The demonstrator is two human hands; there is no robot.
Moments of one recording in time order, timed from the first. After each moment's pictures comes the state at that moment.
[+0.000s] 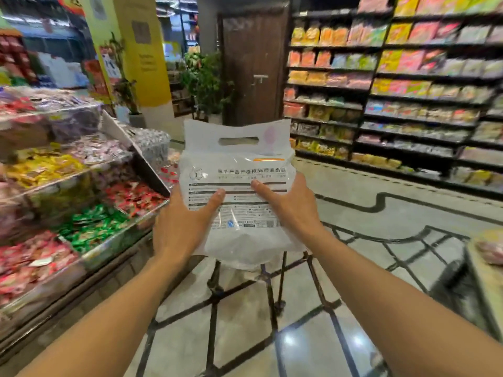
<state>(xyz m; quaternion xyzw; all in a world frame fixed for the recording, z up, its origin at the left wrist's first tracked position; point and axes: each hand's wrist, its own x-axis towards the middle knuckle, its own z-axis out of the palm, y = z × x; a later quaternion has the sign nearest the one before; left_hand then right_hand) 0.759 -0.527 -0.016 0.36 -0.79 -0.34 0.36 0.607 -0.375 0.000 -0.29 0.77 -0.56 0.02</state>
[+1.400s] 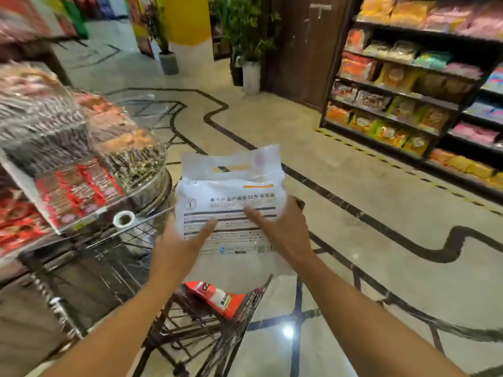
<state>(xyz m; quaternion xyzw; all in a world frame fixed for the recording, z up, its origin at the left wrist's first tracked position) 0.053 -0.696 -0.163 0.51 -0.73 -0.36 0.26 -0.146 -0.590 -0.149 -0.35 0.78 -0.49 0.18</state>
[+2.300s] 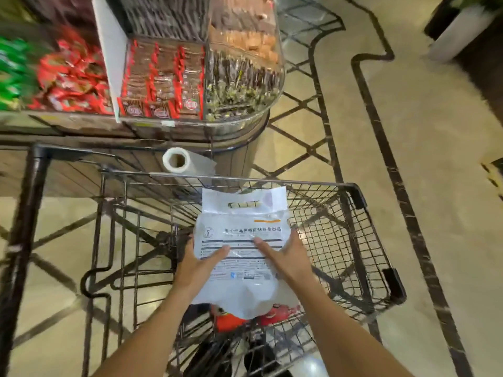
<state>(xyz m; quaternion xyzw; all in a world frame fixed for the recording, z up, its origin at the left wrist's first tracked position) 0.038 -0.815 -0.411 0.73 -0.27 -0.57 0.26 -0.189 -0.847 -0.350 -0.51 0.70 -0.19 0.46</state>
